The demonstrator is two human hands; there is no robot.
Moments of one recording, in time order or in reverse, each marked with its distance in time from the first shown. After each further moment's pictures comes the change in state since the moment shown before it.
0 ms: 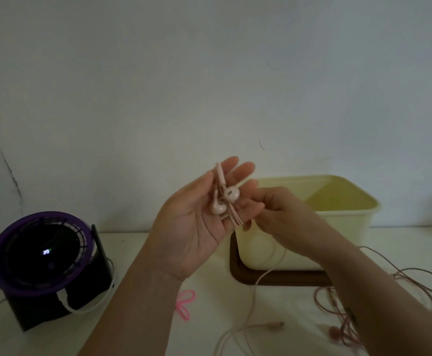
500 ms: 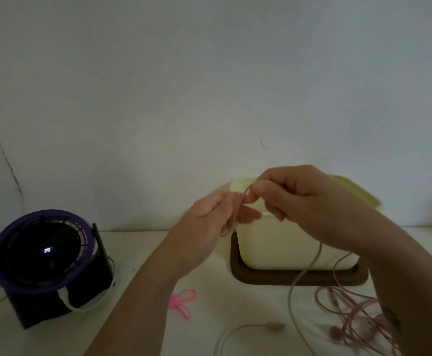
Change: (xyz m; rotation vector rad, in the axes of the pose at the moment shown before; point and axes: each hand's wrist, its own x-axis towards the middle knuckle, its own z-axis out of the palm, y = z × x) left_hand 0.002 -0.013 -0.021 0.947 0.124 -0.001; right_hand -0.014 -0.029 -0.028 -0.164 0.017 -0.087
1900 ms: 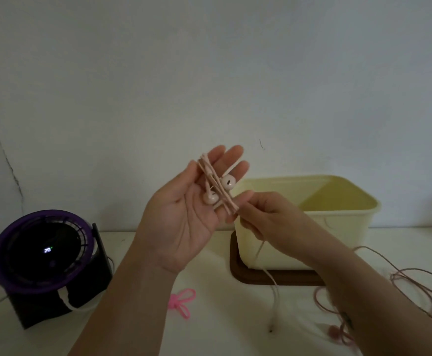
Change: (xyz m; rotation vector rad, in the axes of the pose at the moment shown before) left_hand 0.000 0.023 -0.010 -1.036 -0.190 -0.042; right_hand 0.012 0.030 0.043 0.287 -0.076 0.105
